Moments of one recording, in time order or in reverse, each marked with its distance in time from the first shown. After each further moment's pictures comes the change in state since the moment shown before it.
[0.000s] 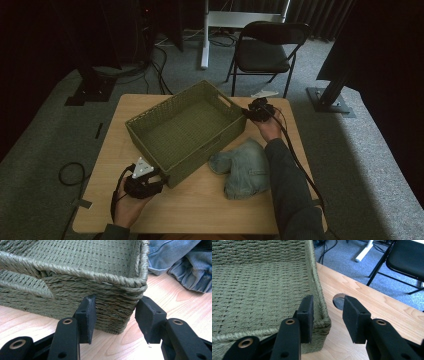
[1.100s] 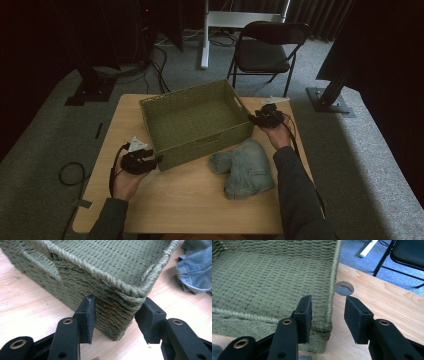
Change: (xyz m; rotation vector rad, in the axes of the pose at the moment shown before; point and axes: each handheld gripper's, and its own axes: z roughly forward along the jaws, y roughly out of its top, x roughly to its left) left arm 0.065 0.031 0.032 0.017 0.046 -0.051; right arm -0.008 -0.023 -0.029 0.006 0.048 0.035
